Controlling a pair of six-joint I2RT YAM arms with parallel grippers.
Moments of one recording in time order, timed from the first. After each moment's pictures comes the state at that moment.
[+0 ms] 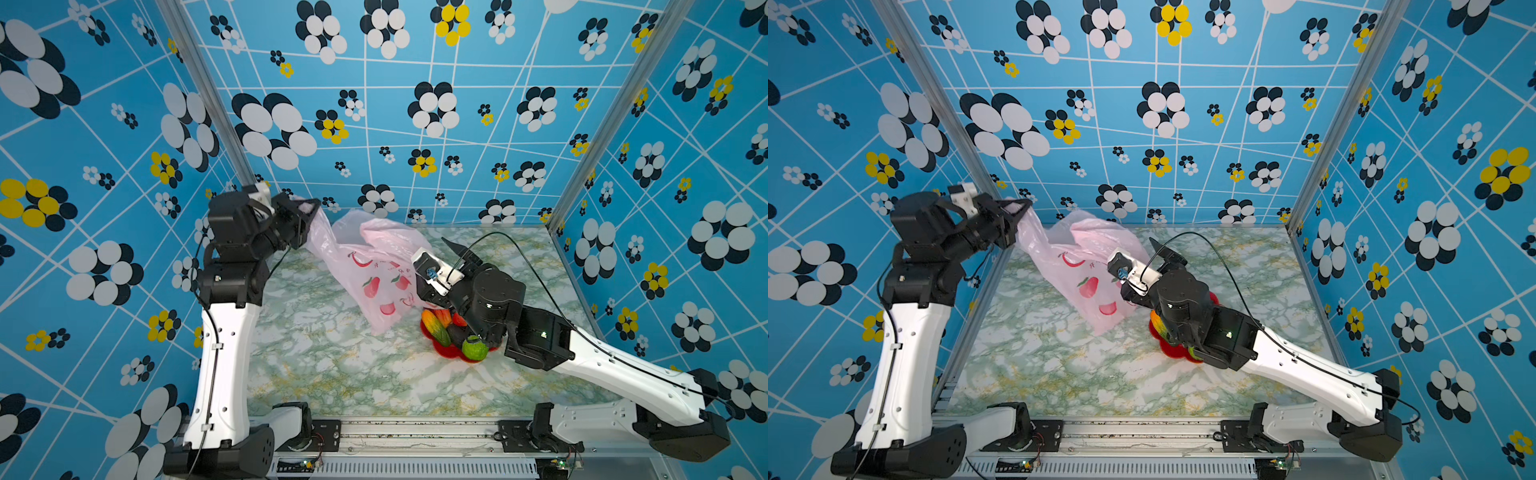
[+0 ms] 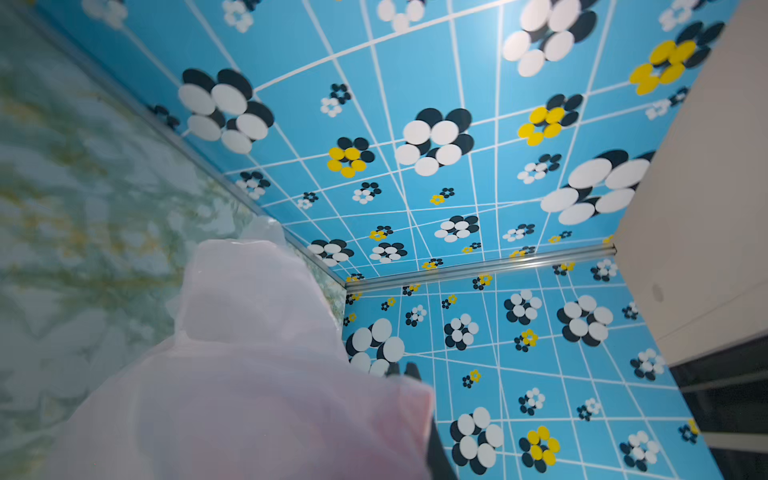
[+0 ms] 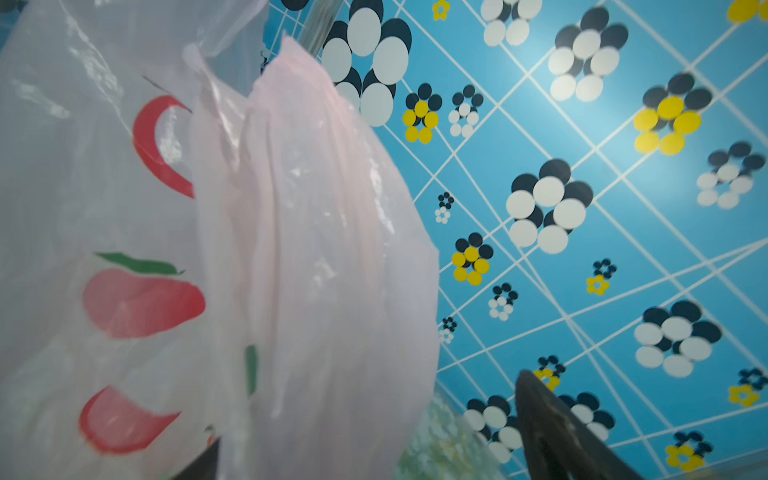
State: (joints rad) left arm 0.02 1.28 1.79 -0.55 0.55 -1.14; right arm 1.14 1.21 1.38 -0.32 0.70 -0.46
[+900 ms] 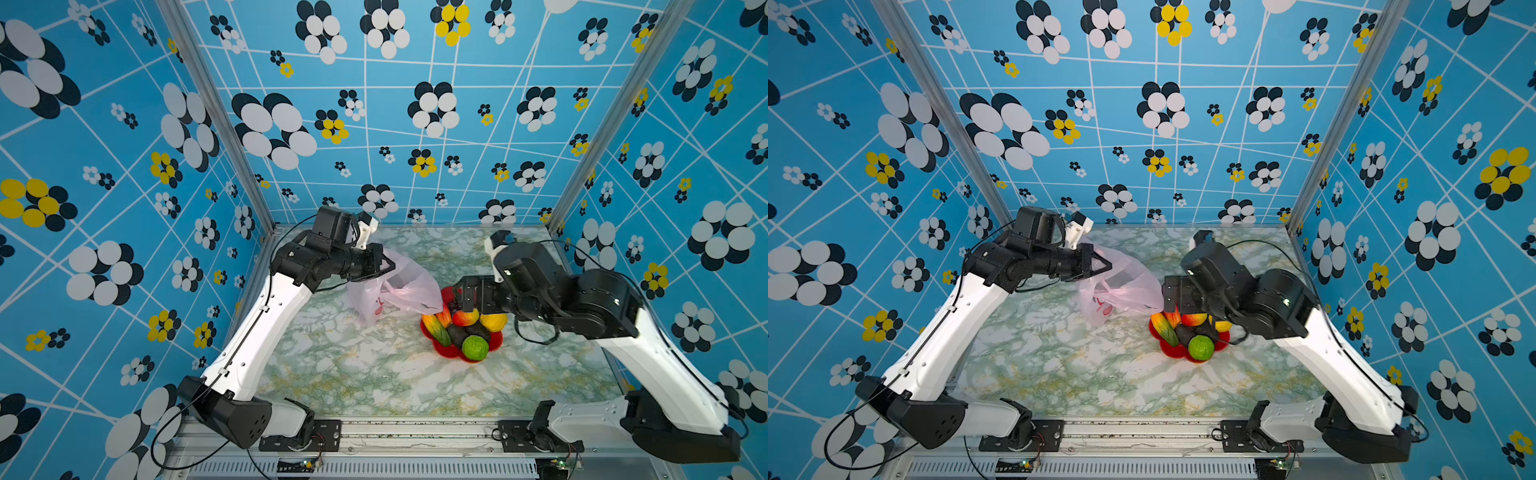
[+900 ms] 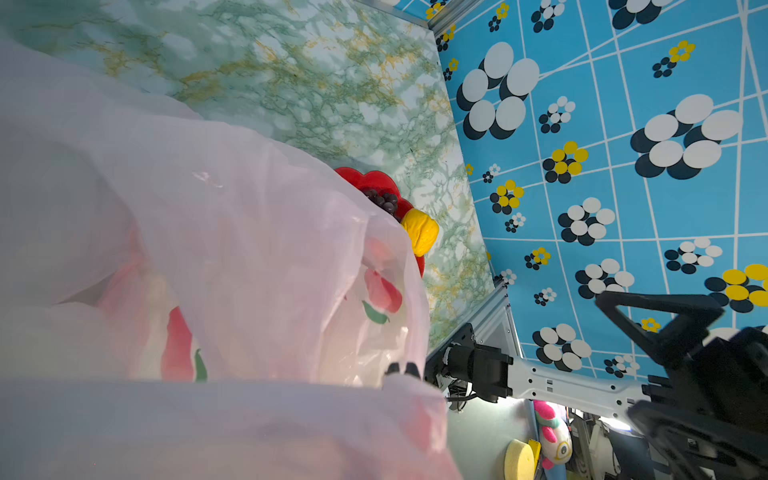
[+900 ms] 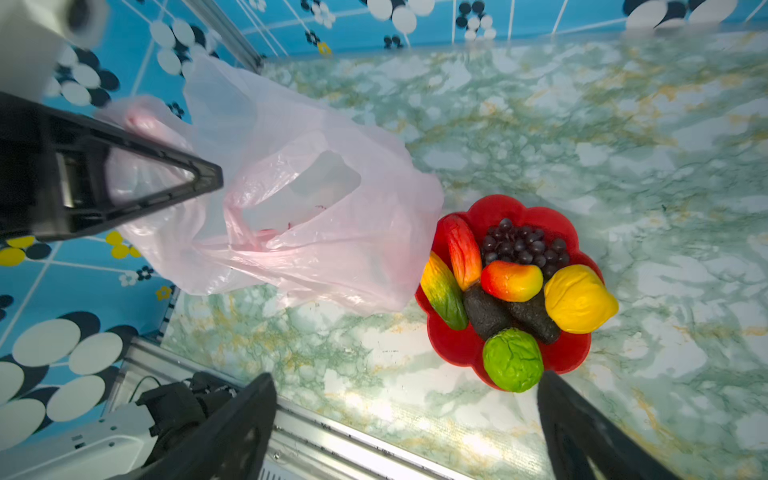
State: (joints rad) left arm -0.42 1.39 1.63 -0.93 0.58 -0.57; right arm 0.95 1.38 1.88 -1.37 0.29 0.67
